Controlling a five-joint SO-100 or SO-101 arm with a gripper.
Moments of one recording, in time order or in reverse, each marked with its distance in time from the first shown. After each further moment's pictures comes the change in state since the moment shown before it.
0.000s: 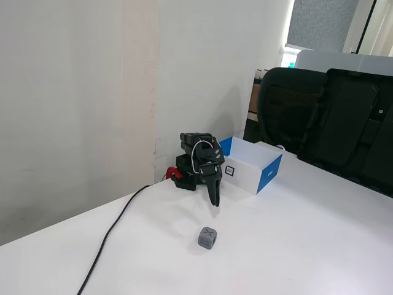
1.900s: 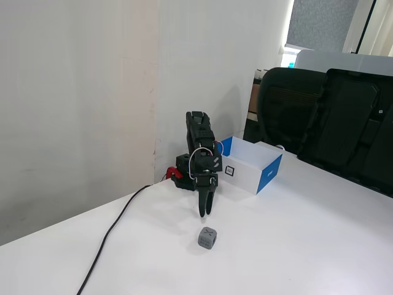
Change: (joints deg) arm -5.6 -39.7 -6.5 -19.3 0.2
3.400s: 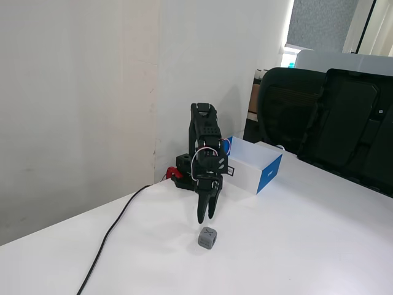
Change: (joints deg) arm -2.3 -34.0 -29.5 1.9 4.9
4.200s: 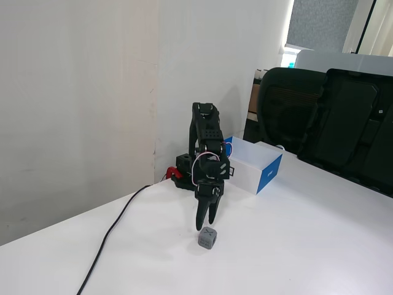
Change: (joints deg) arm -0.4 -11.7 -9.3 1.1 0.7
